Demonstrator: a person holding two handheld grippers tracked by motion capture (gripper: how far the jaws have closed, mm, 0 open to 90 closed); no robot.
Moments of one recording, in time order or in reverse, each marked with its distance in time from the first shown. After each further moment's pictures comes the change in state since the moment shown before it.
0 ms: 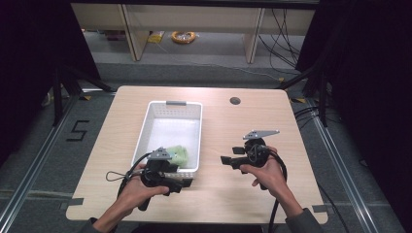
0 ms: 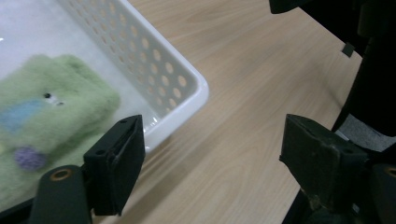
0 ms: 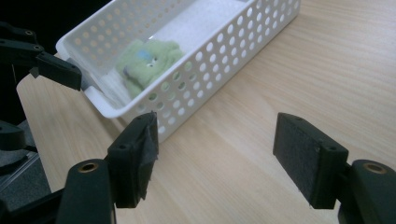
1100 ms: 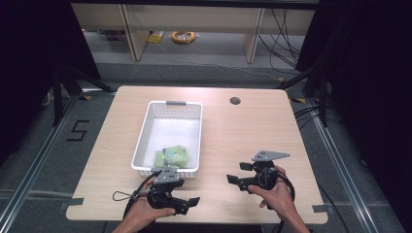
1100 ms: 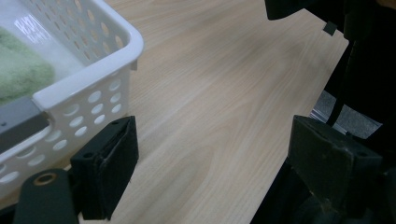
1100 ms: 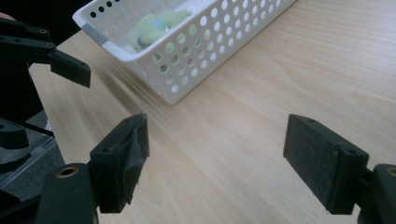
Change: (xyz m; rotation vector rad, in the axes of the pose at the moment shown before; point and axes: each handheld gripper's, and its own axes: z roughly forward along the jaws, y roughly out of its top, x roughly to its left) left arm -0.032 -0.037 0.015 -0.052 -0.022 0.051; right arm 0.010 -0.057 -0.014 -0.052 0.036 0.004
